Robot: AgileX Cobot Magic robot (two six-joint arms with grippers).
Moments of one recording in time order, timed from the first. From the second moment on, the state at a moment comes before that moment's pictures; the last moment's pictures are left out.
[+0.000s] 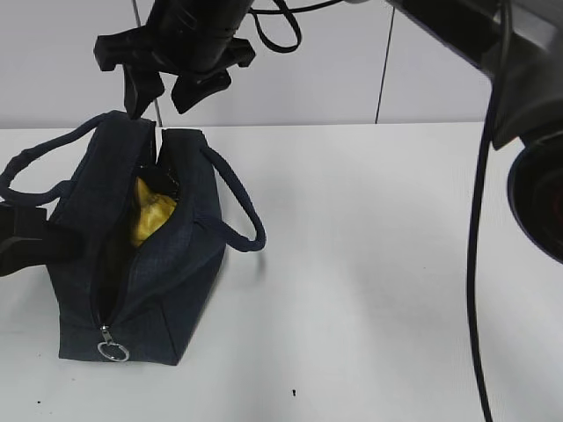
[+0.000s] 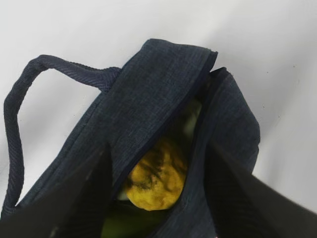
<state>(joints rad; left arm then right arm) -0.09 1.16 -0.55 -1.09 0.58 0.86 0.62 2.34 -2.54 0.27 1.25 0.01</state>
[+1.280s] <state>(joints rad) -0.09 1.16 -0.55 -1.09 0.59 0.86 0.62 2.20 -2.07 0.27 1.25 -0.07</state>
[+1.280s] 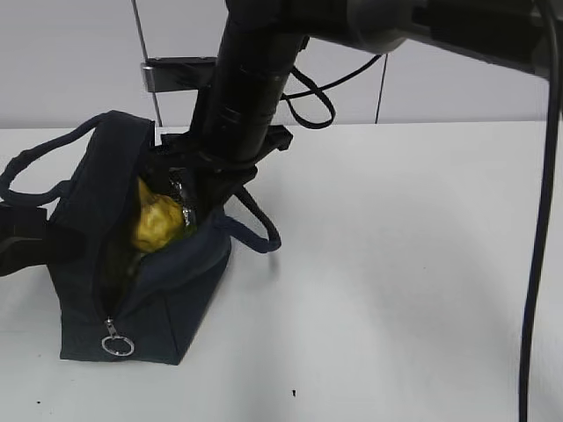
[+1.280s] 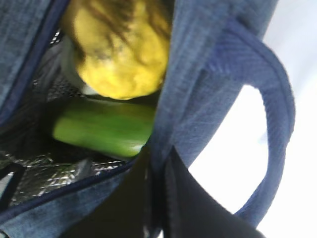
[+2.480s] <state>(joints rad) -0.45 1.47 -0.83 -1.24 0.54 0.86 0.45 1.89 -1.70 0.09 1.21 -0.11</state>
